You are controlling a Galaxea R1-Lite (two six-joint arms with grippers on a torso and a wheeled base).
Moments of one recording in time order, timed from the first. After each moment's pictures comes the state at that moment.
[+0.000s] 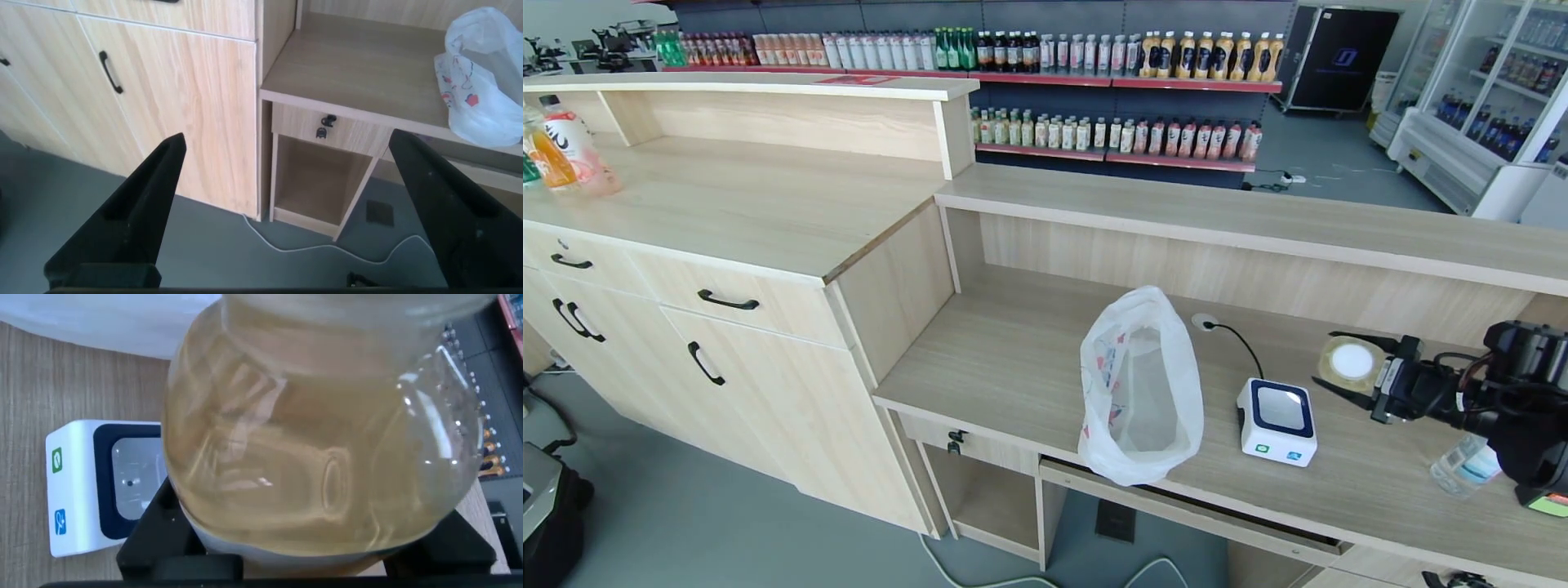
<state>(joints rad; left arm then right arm) 0.00 0.00 0.00 0.00 0.00 0.00 -0.32 2.14 -0.72 -1.19 0.93 -1.28</state>
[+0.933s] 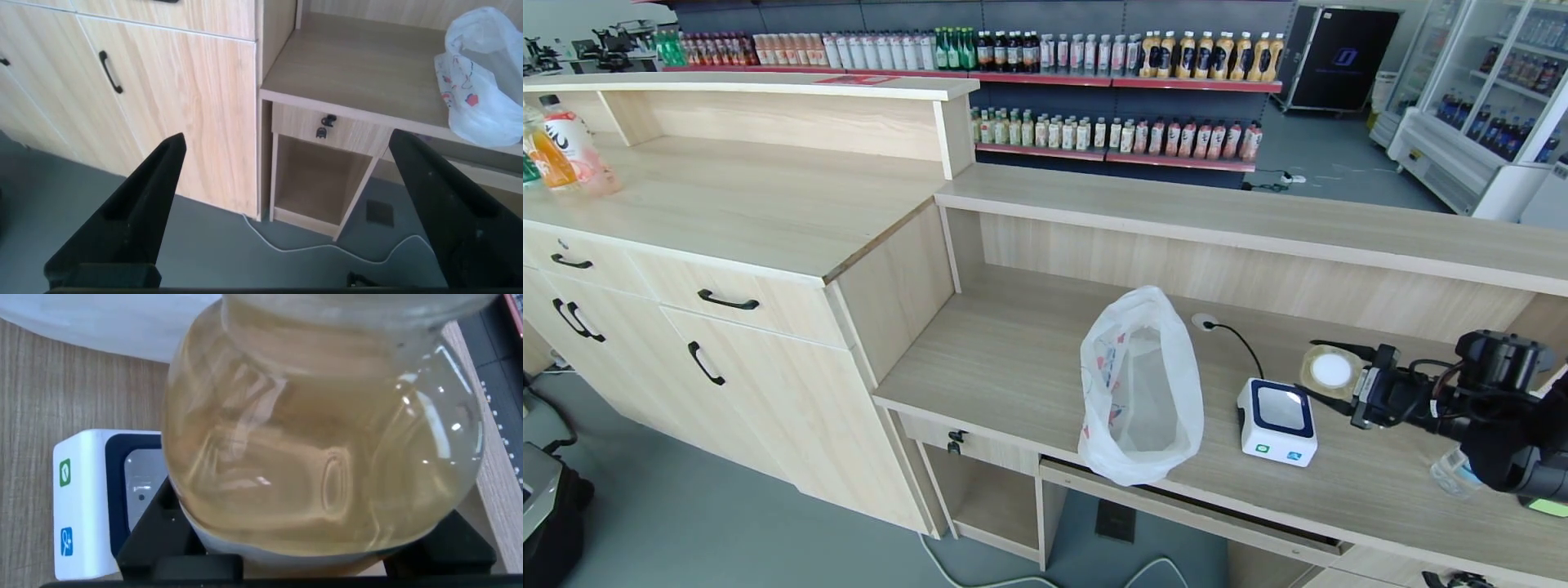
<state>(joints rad) 0.00 0.00 0.00 0.00 0.00 0.00 -0.29 2.23 -0.75 -1.25 0.93 -1.28</state>
